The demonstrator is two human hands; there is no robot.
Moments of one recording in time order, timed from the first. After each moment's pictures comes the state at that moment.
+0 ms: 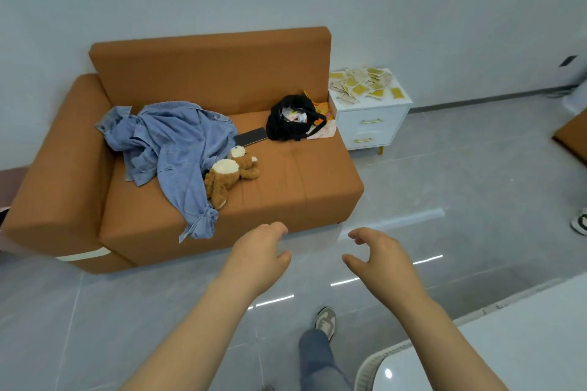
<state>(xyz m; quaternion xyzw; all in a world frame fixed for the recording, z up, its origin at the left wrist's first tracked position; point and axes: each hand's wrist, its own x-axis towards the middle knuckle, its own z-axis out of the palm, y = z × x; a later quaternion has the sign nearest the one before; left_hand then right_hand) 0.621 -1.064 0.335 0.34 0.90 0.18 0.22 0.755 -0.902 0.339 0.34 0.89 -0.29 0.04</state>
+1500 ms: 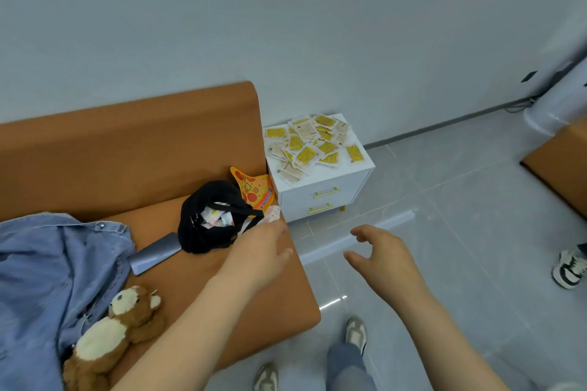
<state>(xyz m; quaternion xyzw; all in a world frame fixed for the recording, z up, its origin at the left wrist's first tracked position) 0.278 -0.566 0.323 0.39 0.86 0.18 0.26 0.435 -0.424 0.330 0.42 0.86 -0.29 0.02</state>
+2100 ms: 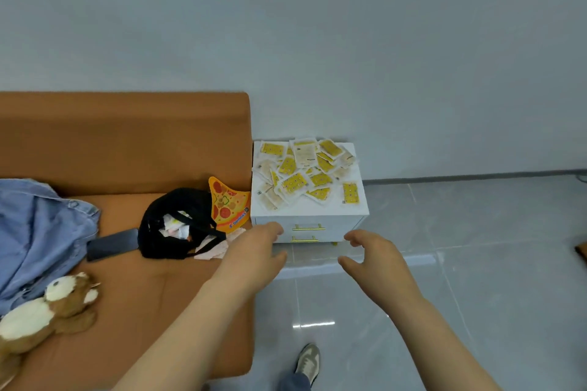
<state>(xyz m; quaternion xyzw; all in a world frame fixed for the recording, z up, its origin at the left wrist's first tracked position) 0.287 -0.342 0.313 0.25 0.91 0.21 0.24 0.398 -0.165 0.326 0.28 0.91 -0.28 0.09</state>
